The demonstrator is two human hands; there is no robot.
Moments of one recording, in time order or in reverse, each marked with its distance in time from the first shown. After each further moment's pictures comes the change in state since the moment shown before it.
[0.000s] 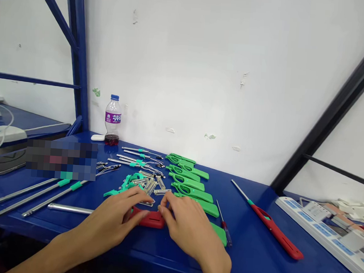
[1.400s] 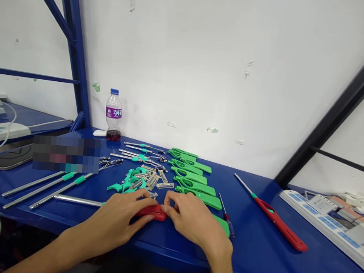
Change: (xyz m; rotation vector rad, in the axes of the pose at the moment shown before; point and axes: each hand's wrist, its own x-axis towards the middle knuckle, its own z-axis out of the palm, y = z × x) left_hand -0.002 0.002 0.007 0.278 -0.177 0.067; right_hand 0.004 0.013 0.002 0.043 -0.132 0.015
